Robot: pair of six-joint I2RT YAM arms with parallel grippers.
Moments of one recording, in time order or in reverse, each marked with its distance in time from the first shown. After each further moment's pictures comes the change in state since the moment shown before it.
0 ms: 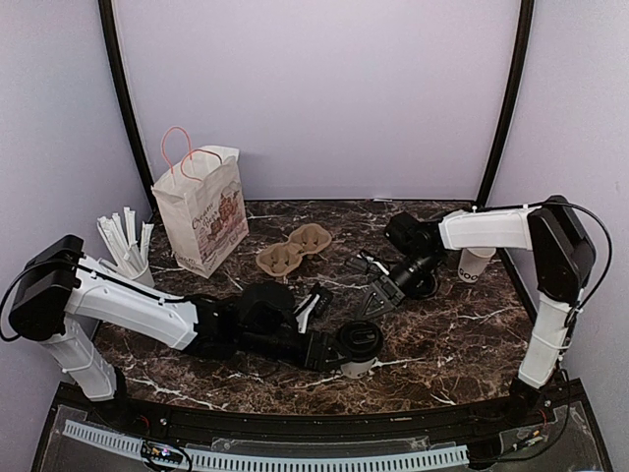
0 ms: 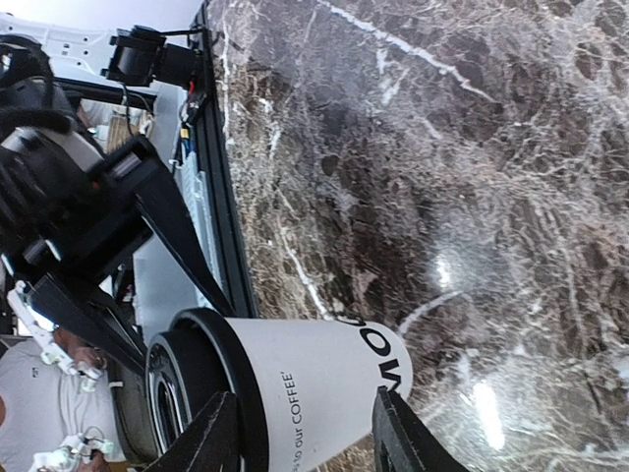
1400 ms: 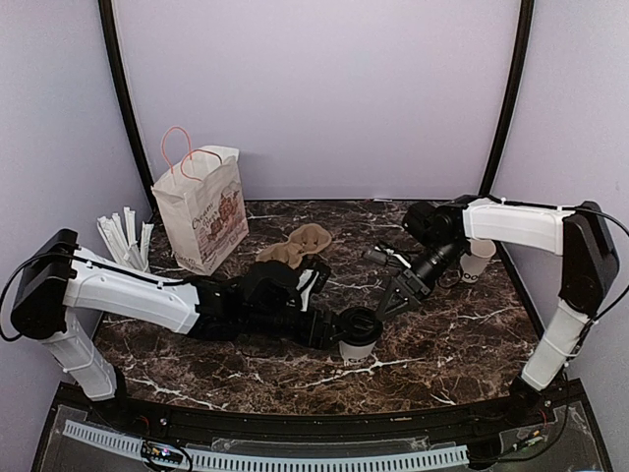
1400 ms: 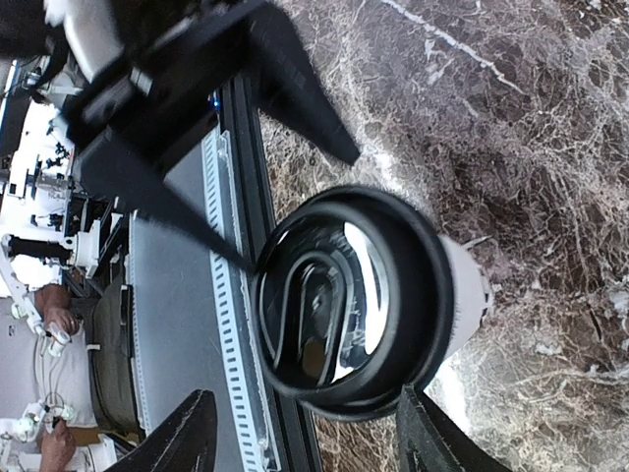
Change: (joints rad) left arm 0.041 -0.013 0.104 -0.122 -0.177 0.160; right arm -0.033 -0.148 0.022 -0.251 0.027 -0.217
